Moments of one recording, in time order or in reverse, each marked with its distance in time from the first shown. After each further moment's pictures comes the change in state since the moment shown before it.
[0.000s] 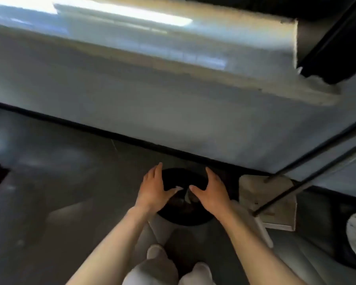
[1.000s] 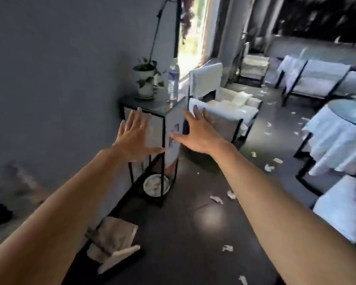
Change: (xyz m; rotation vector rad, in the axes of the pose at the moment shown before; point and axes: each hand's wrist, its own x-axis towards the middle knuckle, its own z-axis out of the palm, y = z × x) left_hand -0.483 0.487 -0.102 0.537 -0.136 1.624; right_hand -0.667 0.031 -0.331 -0.158 1.126 0.584
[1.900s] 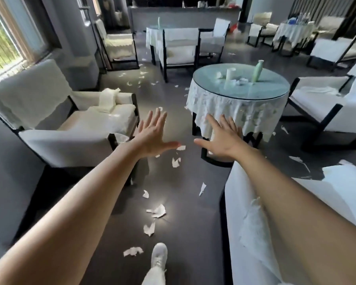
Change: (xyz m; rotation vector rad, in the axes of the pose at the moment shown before) left_hand 0.452 0.605 0.278 -0.118 -0.305 0.746; right_hand 0.051 0.705 -0.112 0.048 0.126 0.856
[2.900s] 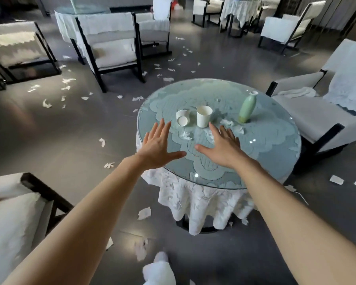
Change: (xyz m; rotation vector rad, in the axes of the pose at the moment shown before) left_hand 0.833 0.003 0.089 -0.090 -0.183 0.274; right_hand 0.732 0.240 -0.088 0.117 0.005 0.345
